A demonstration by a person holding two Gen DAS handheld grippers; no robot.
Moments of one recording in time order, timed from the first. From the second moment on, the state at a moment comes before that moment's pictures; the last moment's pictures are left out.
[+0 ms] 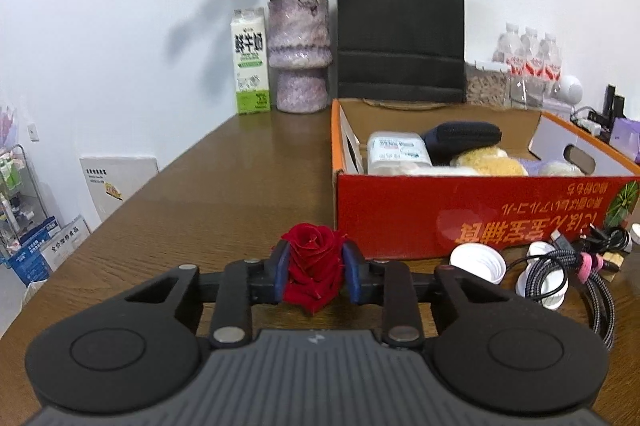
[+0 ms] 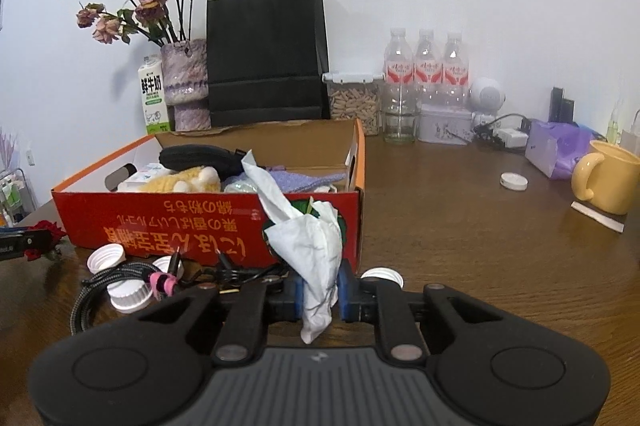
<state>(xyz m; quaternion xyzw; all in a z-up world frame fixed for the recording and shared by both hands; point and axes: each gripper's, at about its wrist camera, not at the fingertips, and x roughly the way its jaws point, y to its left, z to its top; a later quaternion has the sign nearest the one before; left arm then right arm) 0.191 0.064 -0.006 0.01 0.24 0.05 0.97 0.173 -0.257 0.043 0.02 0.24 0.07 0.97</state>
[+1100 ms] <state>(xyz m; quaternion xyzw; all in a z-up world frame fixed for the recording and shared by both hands) 0.280 -0.033 0.080 -0.03 0.14 -0.07 0.99 0.257 -0.217 0.117 0.03 0.13 0.09 0.99</state>
